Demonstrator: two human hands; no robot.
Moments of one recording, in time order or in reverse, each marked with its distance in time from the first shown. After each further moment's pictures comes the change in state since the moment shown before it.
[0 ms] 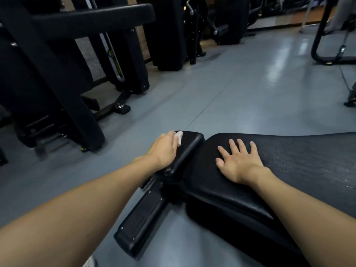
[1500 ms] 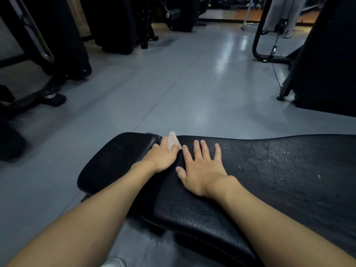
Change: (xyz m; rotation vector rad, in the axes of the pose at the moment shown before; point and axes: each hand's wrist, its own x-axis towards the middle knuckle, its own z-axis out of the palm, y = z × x) left_hand 0.090 0.056 0.107 -0.119 -0.427 -0.141; right_hand 0.015 0.008 -0.007 0.020 -0.015 0.042
